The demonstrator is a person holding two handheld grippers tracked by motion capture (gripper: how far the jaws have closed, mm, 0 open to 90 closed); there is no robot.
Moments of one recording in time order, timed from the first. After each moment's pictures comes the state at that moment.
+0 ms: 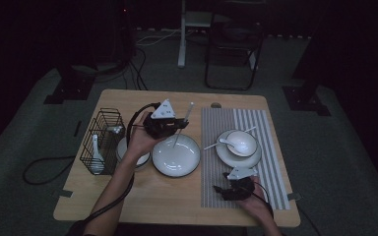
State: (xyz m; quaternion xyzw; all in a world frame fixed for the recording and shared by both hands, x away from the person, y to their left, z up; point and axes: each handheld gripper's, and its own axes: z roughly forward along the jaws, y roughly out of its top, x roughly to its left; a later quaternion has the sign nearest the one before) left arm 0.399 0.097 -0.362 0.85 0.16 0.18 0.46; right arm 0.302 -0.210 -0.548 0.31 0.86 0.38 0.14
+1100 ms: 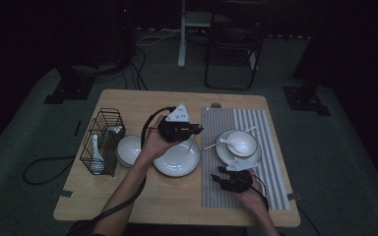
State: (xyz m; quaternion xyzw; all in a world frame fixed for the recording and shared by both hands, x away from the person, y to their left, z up) left arm 0.396 0.058 -0.370 0.86 0.13 0.13 0.48; right arm 0.311 -0.198 -0.518 0.33 0.83 0.42 0.14
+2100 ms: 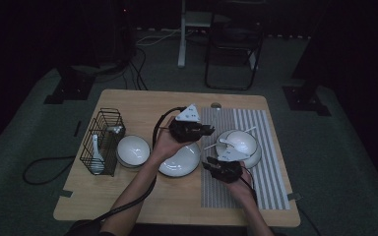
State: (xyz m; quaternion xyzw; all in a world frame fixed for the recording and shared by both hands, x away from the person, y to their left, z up) left arm 0.399 0.031 -0.373 0.85 0.12 0.10 0.51; right arm 0.334 -0.169 -0.506 0.33 0.81 0.47 0.15
